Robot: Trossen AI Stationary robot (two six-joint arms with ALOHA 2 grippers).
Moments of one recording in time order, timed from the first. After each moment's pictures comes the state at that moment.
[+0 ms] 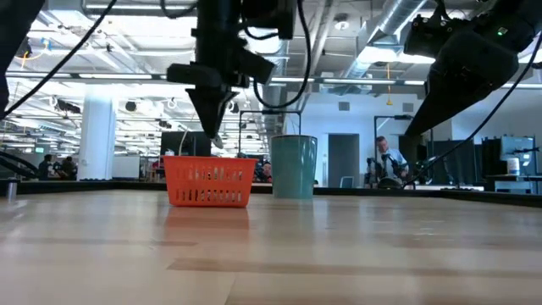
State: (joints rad) left arm -0.05 1.96 1.63 -1.29 -0.34 0.03; right arm 0.41 1.26 0.68 -0.48 0.53 0.58
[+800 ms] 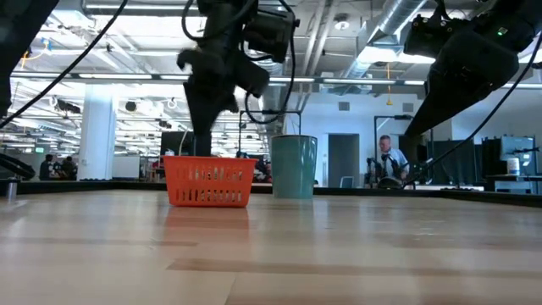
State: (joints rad) left arm 0.13 1.96 1.65 -1.36 0.01 0.06; right arm 0.41 1.26 0.68 -0.48 0.53 0.58
